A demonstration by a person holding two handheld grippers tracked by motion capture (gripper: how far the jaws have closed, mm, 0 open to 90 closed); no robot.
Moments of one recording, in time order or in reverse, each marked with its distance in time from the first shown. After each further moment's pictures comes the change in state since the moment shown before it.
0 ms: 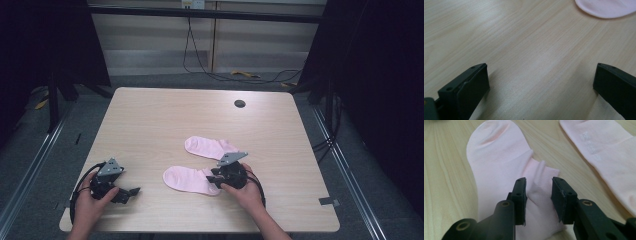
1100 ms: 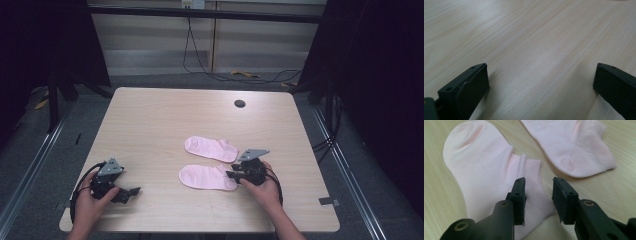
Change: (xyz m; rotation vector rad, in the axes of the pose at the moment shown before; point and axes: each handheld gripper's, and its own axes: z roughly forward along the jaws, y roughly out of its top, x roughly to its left) left arm 0.000 0.000 0.001 0.002 -0.009 -0.005; right arm -0.038 -0.027 -0.032 0.004 -0.102 0.081
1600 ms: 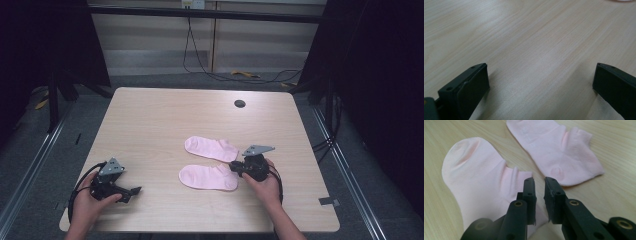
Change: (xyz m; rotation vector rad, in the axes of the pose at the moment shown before) left arm -0.002 0.002 0.001 0.004 0.015 -0.020; right arm -0.009 0.005 -0.003 -0.056 -0.008 0.076
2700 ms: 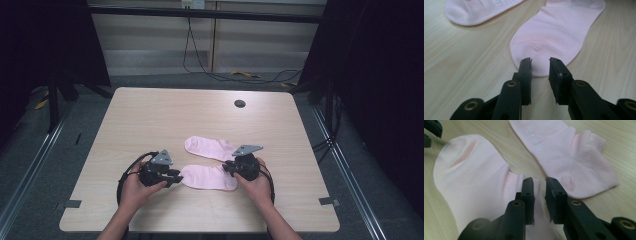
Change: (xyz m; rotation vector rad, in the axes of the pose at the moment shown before) left arm -0.075 0.099 0.063 0.038 -0.249 0.139; right arm 0.014 0.010 0.018 0.039 -0.030 -0.050
